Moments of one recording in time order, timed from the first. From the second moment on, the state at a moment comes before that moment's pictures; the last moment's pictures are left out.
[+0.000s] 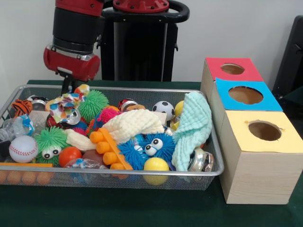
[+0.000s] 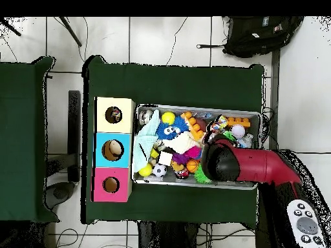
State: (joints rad) arm -0.56 -0.73 0.13 1.68 -0.51 0.35 2.14
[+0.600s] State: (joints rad) arm -0.47 -0.77 0.14 1.68 -0.35 0.45 2.14
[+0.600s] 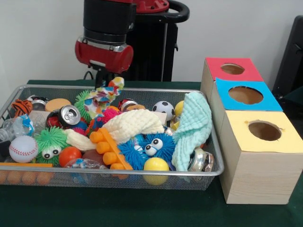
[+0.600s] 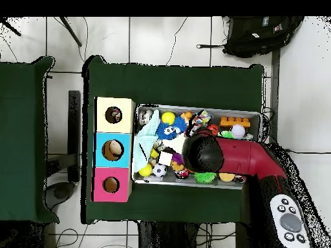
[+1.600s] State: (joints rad) arm -0.28 -0.80 0.13 1.66 -0.19 0.52 2.14
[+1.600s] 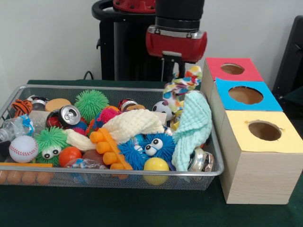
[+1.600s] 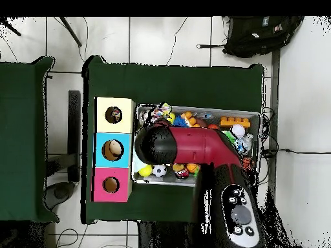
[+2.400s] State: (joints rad) arm -0.13 -0.78 0.06 1.57 -0.09 0.54 2.14
